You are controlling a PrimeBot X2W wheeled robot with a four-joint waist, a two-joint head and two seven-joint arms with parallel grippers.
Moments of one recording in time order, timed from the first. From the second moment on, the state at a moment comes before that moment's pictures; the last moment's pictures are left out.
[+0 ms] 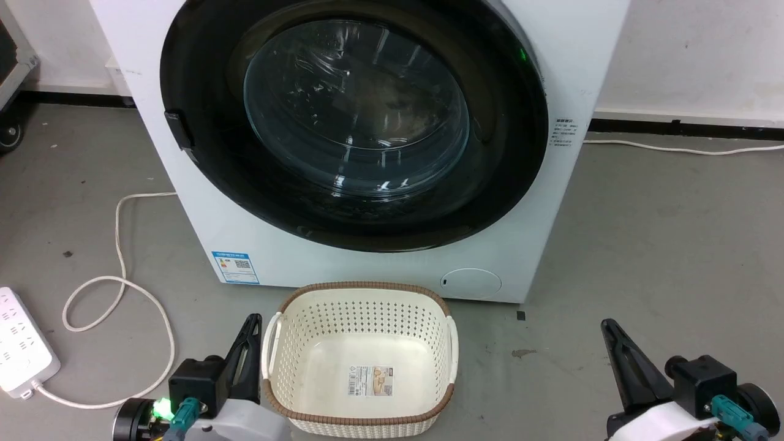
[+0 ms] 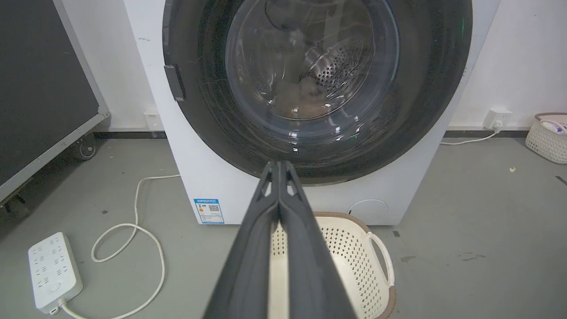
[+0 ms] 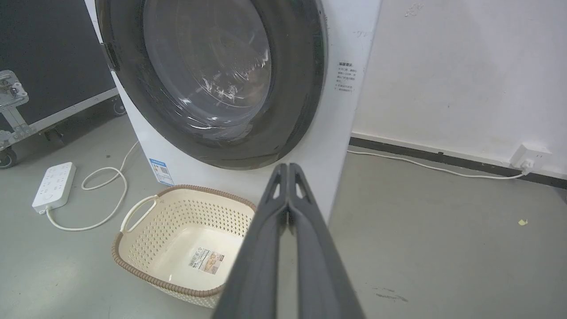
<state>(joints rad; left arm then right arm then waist) 0.02 0.05 -0.04 0.03 -0.04 -0.03 -0.08 0.05 -0.06 -0.01 0.03 0.03 0.13 -0.08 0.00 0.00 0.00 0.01</state>
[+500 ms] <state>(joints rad) 0.02 0.05 -0.02 0.02 -0.03 -0.02 -0.05 0.03 -0.06 -0.01 0.02 0.02 0.13 -0.05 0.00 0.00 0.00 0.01</state>
